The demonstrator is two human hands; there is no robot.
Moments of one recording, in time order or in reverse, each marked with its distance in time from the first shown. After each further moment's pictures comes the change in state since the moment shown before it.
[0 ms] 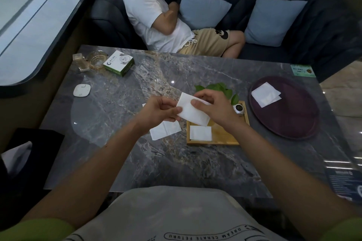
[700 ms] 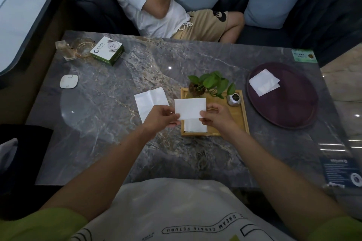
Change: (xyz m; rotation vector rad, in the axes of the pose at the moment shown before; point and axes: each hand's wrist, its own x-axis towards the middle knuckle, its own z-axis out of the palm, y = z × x) left_hand 0.025 -0.062 0.035 -0.021 0.131 -0.274; right_hand -0.014 0.082 0.002 0.412 0.091 0.491
